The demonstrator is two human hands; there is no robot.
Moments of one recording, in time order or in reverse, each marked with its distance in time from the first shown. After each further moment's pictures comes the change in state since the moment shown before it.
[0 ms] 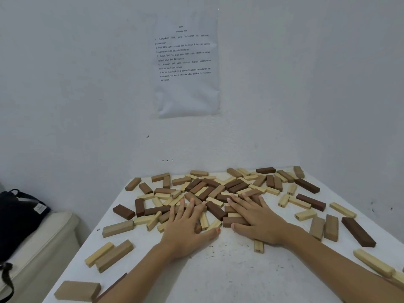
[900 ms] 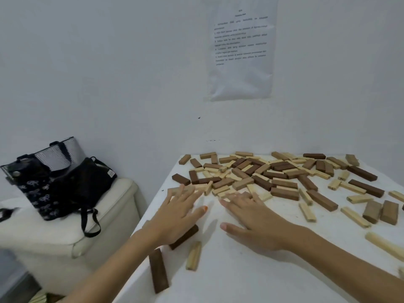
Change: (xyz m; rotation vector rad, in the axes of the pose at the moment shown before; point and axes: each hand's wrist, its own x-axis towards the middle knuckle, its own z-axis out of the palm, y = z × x) left_hand -0.133 -0.074 -0.064 0.001 -0.003 -0.042; right_hand -0.031 -0.158 0.003 -0.063 -0.048 -0.244
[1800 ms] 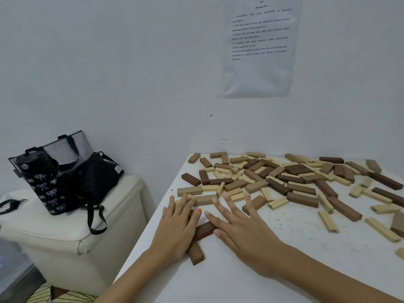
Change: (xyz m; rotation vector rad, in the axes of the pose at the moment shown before) left_hand 0.004 -0.042 0.051 -0.025 0.148 -0.187; right_hand 0.038 -0.030 0.041 -0.332 0.180 -0.030
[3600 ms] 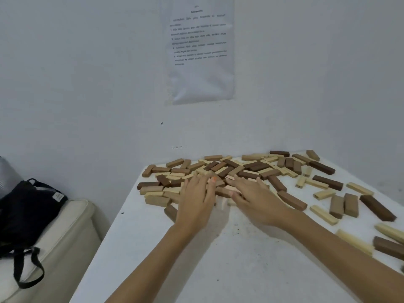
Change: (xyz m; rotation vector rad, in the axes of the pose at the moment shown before) left_hand 0.084 0.134 -0.003 -0.443 0.266 0.295; right_hand -0.020 0.113 -0.028 0.507 0.044 0.420
